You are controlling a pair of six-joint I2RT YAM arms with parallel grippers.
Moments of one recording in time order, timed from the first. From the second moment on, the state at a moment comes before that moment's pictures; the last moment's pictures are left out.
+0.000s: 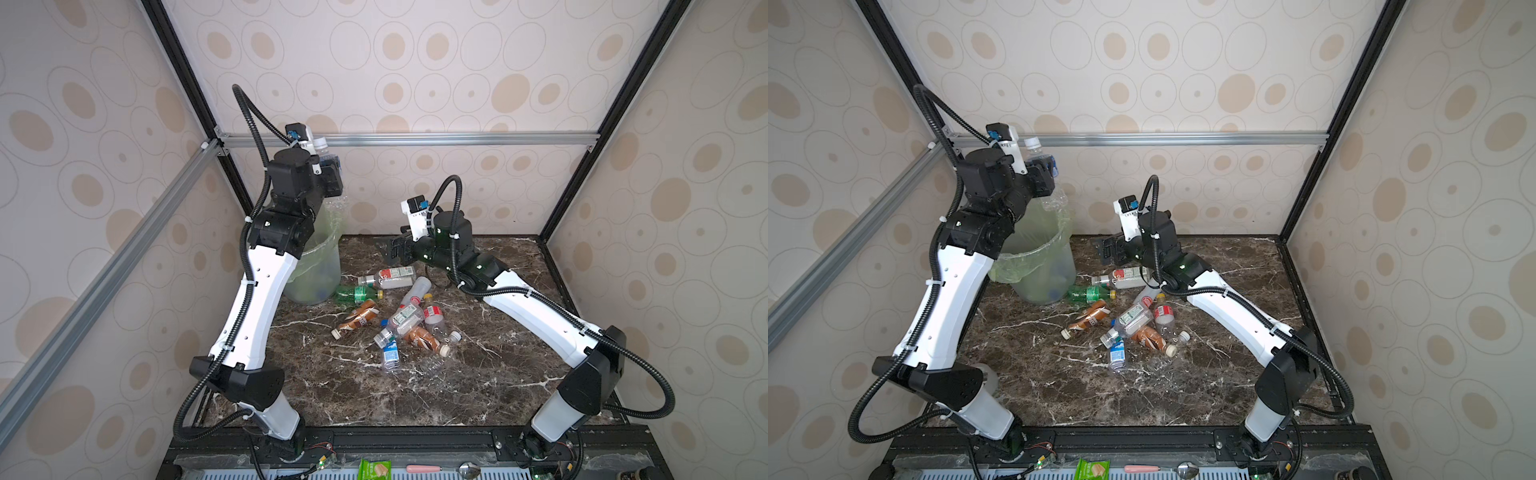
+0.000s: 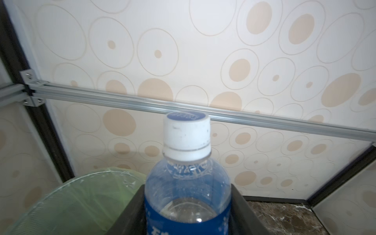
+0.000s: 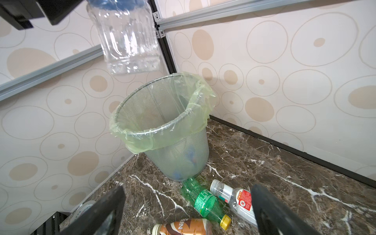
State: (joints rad) left arm -0.28 1.61 2.09 -0.53 -0.27 -0.19; right arm 0.73 1.66 1.65 -0.20 -0.12 0.23
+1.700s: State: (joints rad) left arm -0.56 1.69 1.64 -0.53 -0.03 -0.31; right arm 0.46 1.30 1.03 -0.34 0.07 0.35
